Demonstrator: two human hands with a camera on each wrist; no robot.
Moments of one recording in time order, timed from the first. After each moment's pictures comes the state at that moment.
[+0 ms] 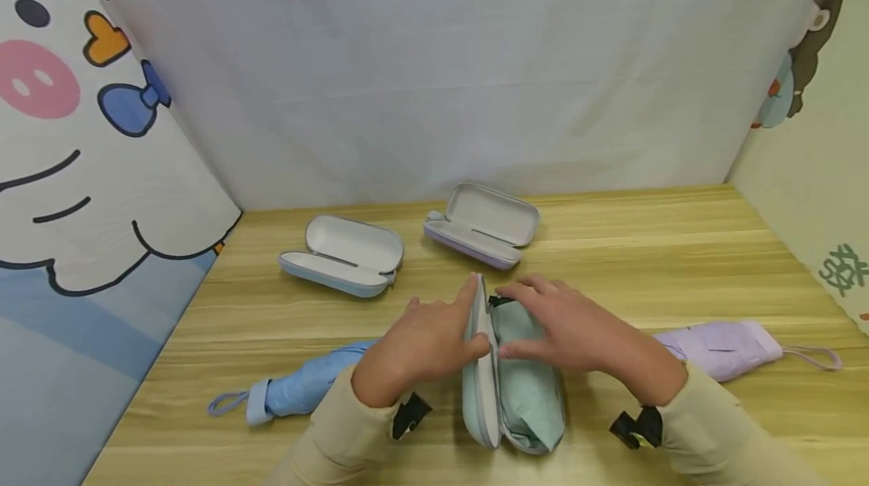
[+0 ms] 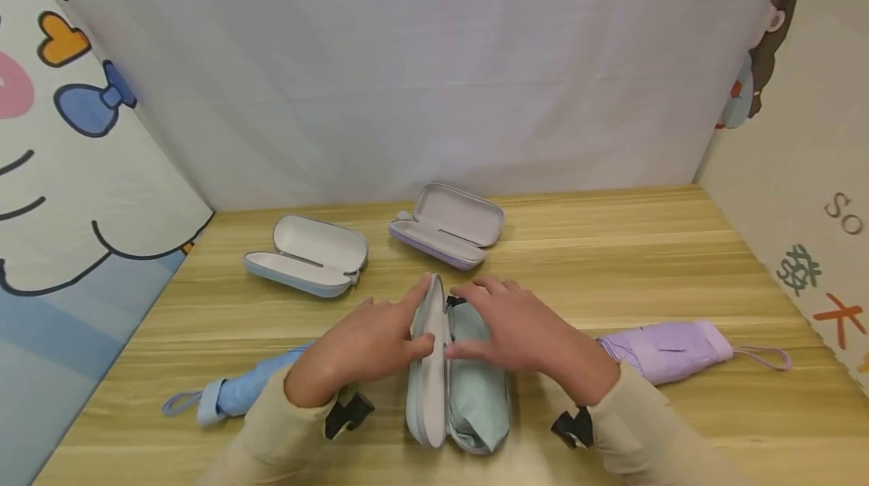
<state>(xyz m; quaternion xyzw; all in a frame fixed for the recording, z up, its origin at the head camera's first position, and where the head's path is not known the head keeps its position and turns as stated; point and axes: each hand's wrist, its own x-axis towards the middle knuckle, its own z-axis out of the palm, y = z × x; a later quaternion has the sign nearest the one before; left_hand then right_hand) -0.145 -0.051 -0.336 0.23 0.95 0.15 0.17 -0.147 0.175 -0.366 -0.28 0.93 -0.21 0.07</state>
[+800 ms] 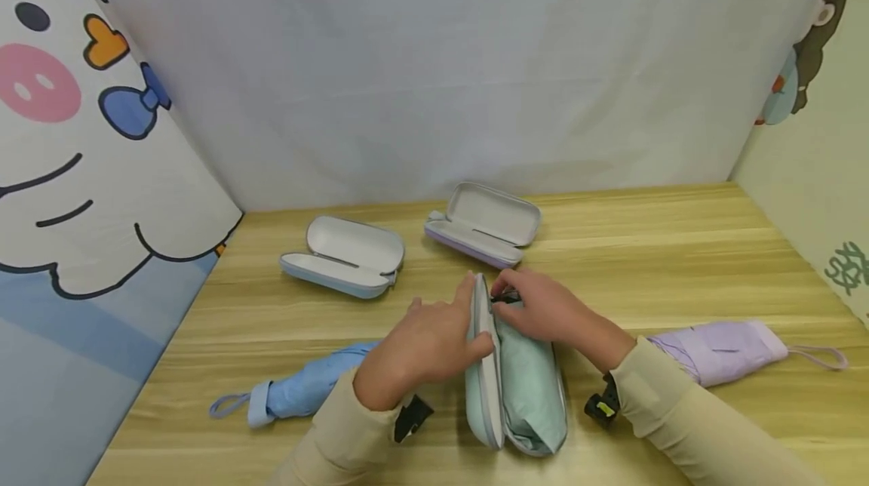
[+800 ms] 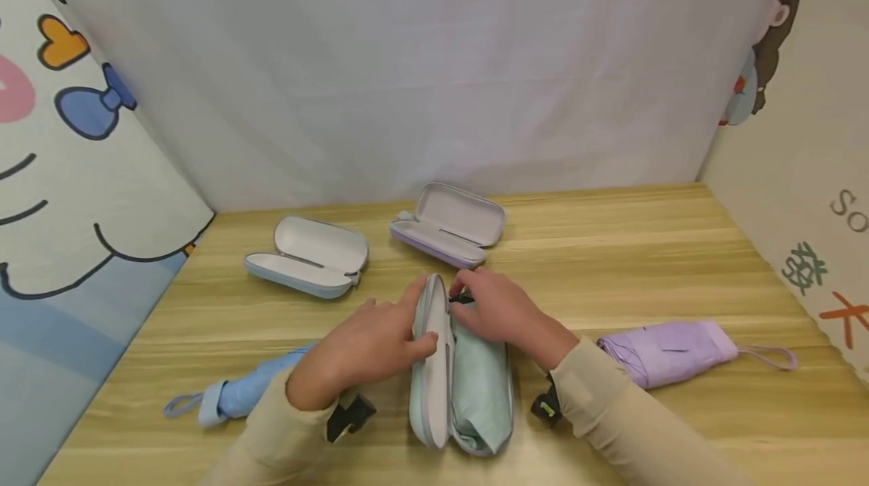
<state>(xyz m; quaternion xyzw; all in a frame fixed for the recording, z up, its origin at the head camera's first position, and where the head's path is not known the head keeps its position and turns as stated) -0.145 -0.049 -0.335 0.22 0.95 0.16 0.17 -0.193 0.157 -0.403 -0.25 0.92 -0.29 0.02</state>
